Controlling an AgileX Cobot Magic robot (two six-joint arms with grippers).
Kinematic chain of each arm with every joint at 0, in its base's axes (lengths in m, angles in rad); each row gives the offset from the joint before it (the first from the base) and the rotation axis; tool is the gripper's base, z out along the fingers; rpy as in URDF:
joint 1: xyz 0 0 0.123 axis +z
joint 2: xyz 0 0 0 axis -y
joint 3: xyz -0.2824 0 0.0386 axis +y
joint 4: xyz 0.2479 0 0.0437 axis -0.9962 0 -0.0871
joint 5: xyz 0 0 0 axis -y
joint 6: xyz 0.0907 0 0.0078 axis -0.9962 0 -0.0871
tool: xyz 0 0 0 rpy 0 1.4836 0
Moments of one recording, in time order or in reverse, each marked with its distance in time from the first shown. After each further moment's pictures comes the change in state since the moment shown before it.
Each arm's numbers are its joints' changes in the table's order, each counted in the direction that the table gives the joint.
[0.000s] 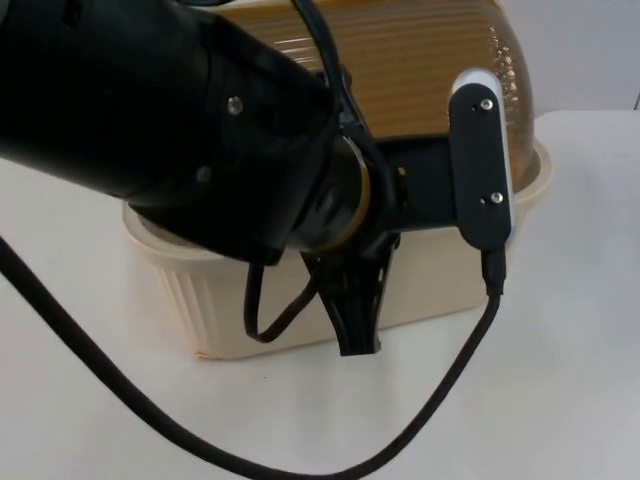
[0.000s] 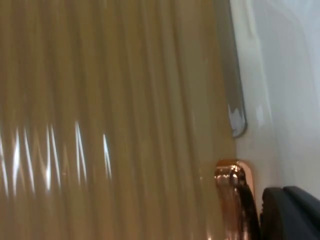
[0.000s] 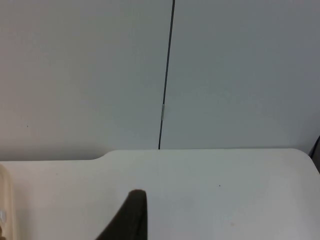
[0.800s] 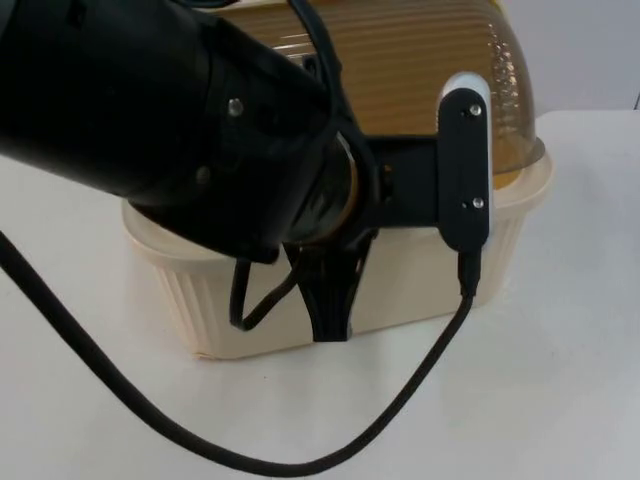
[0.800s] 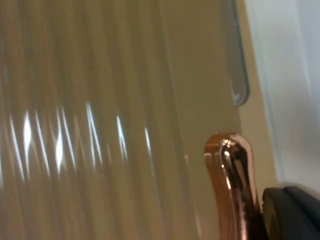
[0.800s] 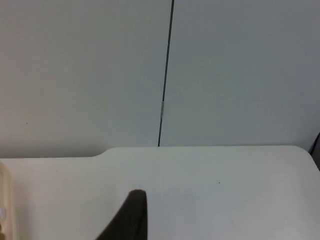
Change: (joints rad) right arm 0.000 0.000 0.000 0.000 -0.008 0.000; left arm 0.002 -0.002 -0.001 -0.015 -0.072 -0.081
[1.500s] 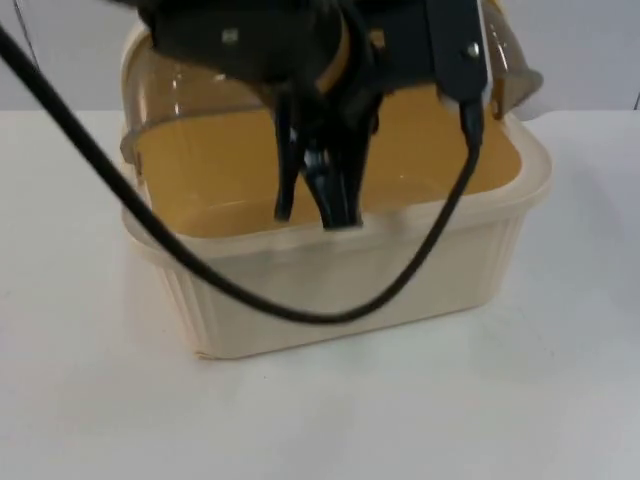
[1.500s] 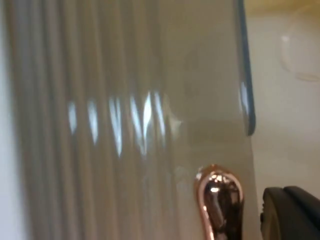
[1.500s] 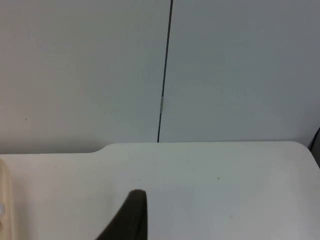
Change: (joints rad) right arm 0.000 0.000 0.000 0.000 -0.012 0.000; left arm 0.136 0.019 -0.232 0.546 0.018 -0.550
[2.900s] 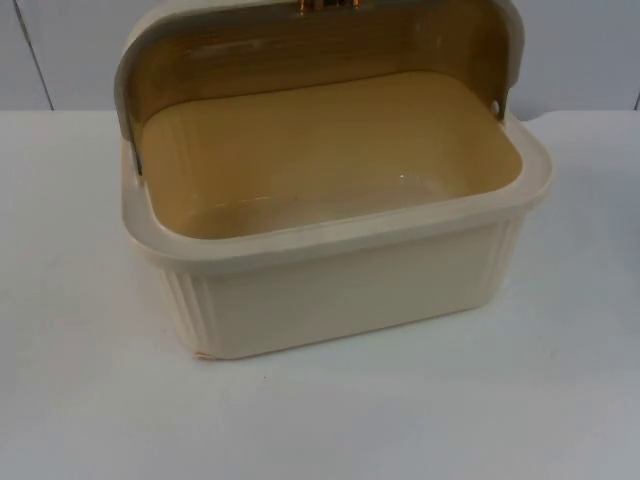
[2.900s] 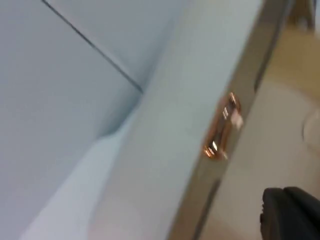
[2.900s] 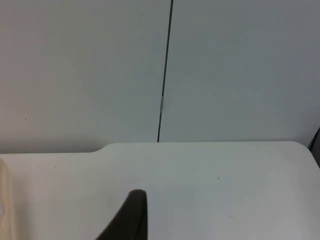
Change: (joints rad) right arm 0.000 0.000 0.000 0.000 -0.002 0.004; left arm 0.103 0.268 -0.148 0.473 -0.162 -0.010
